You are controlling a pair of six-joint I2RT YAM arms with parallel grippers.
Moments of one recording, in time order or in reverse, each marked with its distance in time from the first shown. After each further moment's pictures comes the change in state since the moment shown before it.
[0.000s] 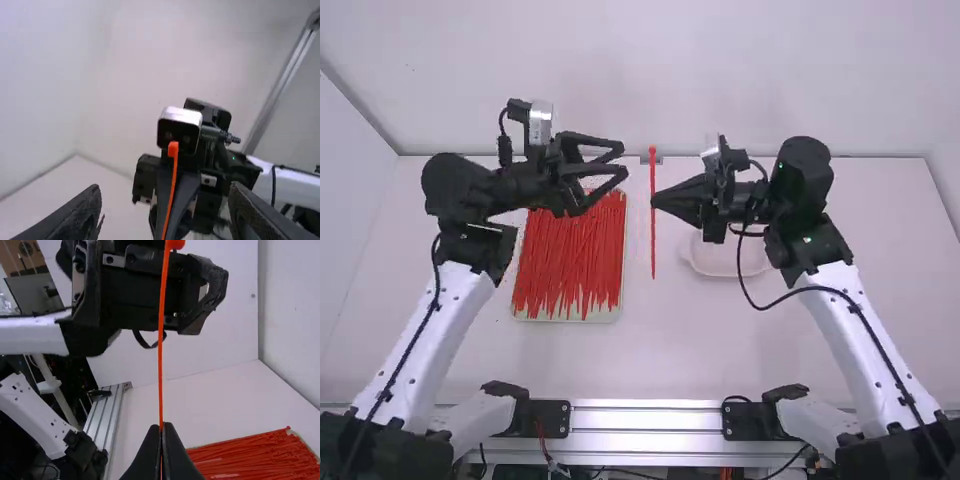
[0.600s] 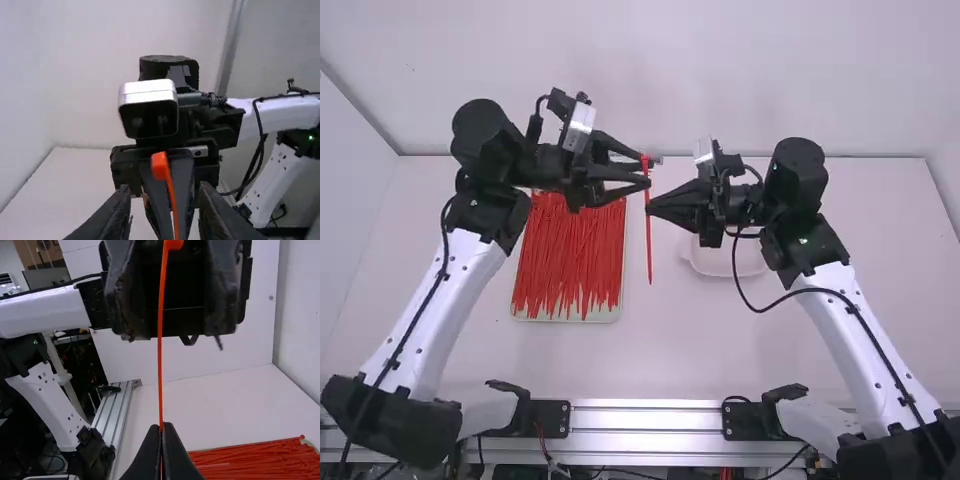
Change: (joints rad) left arm -0.076 0.145 0.237 -0.312 0.226 0.468; right arm 0.024 0.000 0.000 0.003 -0.022 -0.025
